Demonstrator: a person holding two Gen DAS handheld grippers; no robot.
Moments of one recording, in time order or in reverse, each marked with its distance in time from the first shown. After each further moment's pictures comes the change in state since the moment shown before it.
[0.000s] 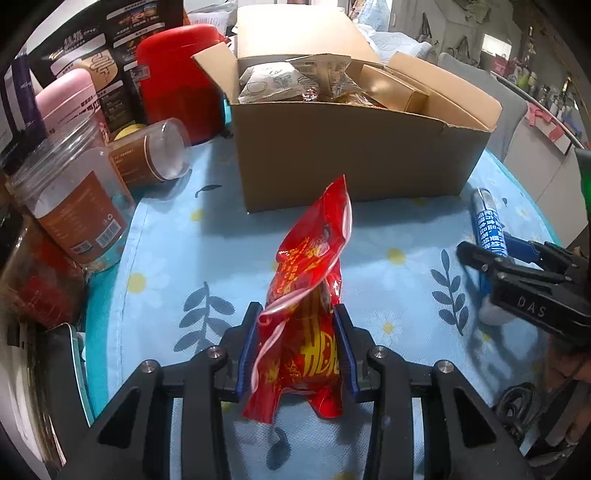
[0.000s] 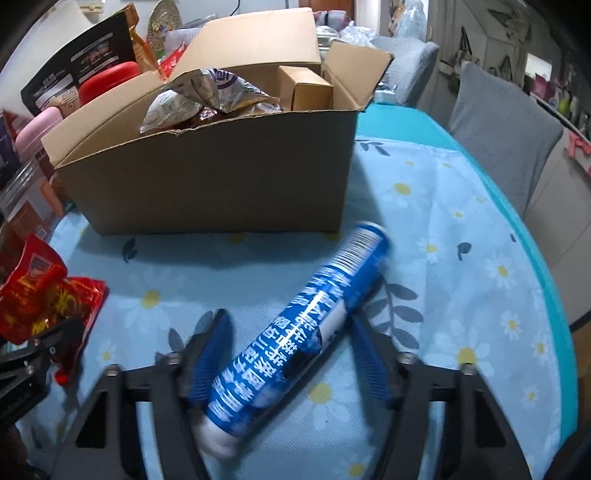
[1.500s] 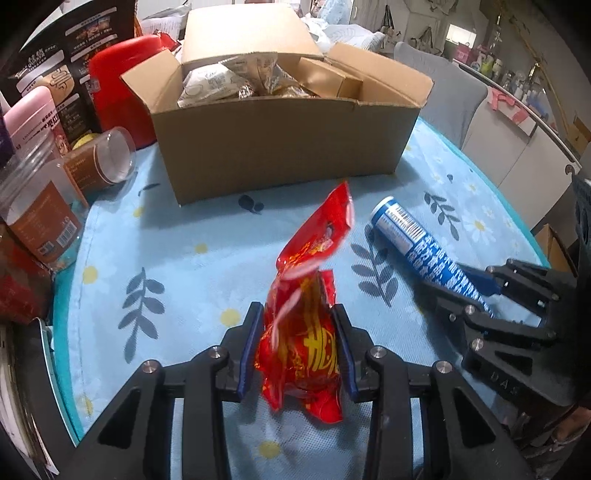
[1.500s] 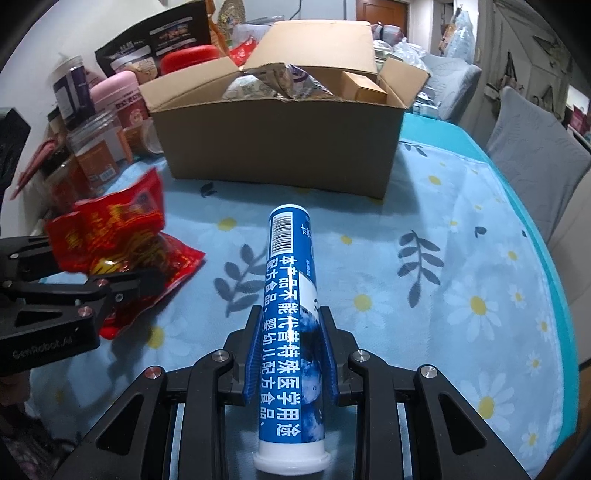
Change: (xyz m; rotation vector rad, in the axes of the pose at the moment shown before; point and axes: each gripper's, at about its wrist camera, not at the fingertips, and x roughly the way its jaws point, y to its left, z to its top) left arm -0.006 -0.041 0.003 0.063 0.025 -0.138; right arm -0.040 0.018 -0.044 -0.157 -0.016 0.147
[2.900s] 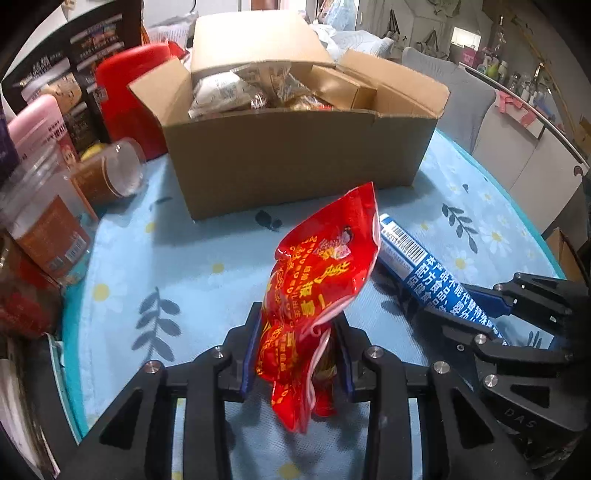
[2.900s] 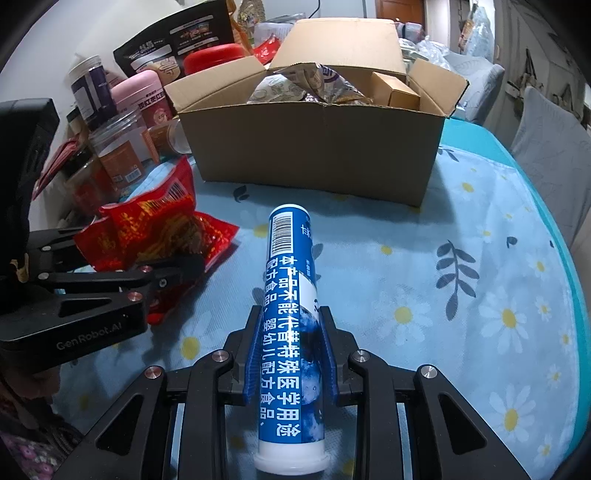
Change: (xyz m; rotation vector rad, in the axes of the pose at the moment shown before) left arm 0.004 0.005 0.006 0.005 -0.042 0.050; right arm 0.007 0.012 0.009 -0.013 0.011 0.088
